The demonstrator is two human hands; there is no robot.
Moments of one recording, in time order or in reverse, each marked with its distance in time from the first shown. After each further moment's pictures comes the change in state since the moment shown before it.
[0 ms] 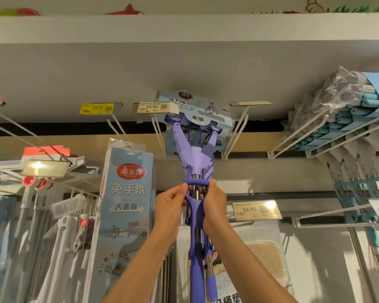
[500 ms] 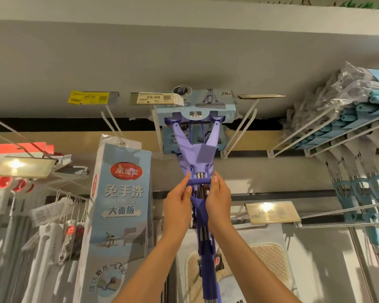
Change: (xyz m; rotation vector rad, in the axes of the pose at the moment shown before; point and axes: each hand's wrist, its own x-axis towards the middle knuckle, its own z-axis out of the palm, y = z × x) left_hand 0.046 -0.040 -0.002 0.260 -0.017 0.215; right_hand 0.048 0.029 0.019 -0.159 0.082 -0.357
